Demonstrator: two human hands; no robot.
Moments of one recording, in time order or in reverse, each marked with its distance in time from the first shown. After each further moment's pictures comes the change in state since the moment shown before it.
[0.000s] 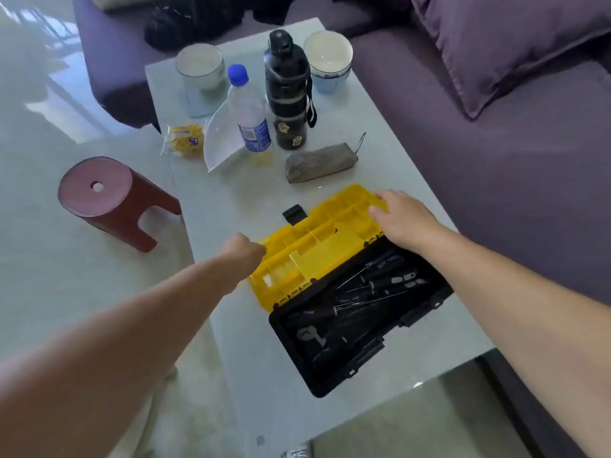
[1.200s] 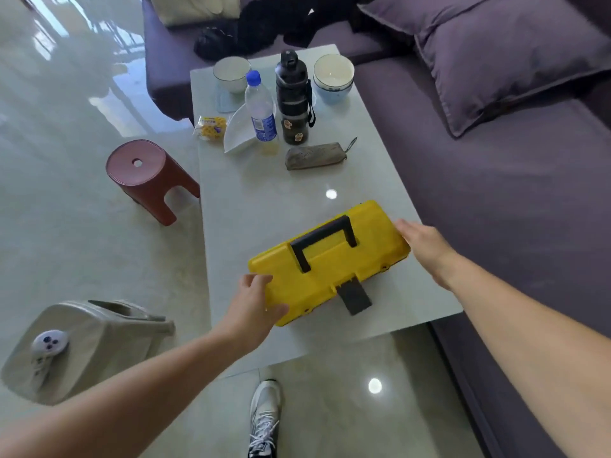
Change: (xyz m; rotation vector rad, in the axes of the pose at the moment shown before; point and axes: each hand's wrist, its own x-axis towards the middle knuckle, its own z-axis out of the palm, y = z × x) left_hand -0.197 -0.078 0.095 0.173 0.049 0.279; right_hand -0.121 0.097 -0.035 0.698 -0.113 0.095
